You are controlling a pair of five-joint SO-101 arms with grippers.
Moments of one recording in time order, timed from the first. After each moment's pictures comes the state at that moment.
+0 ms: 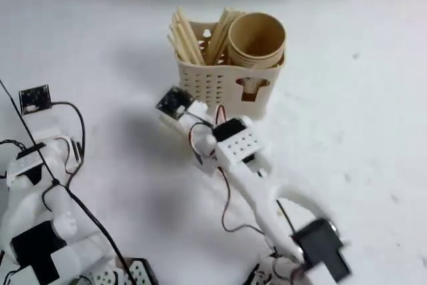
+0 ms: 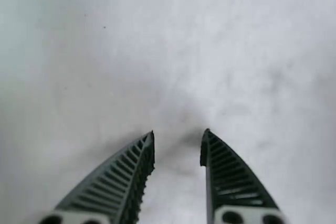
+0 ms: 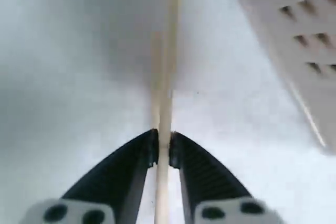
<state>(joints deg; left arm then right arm) -36.4 -11.5 57.0 31.8 -6.9 -35.5 -11.8 35.6 57.1 23.7</state>
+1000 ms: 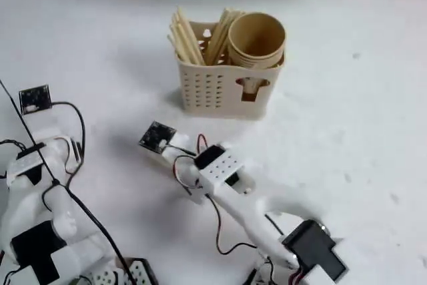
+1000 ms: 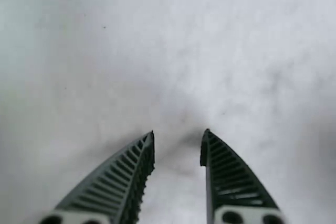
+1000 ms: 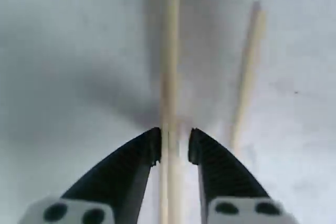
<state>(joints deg) -36.4 -11.5 57.0 31.8 -6.9 -45.5 -7.6 44.9 51.1 21.7</state>
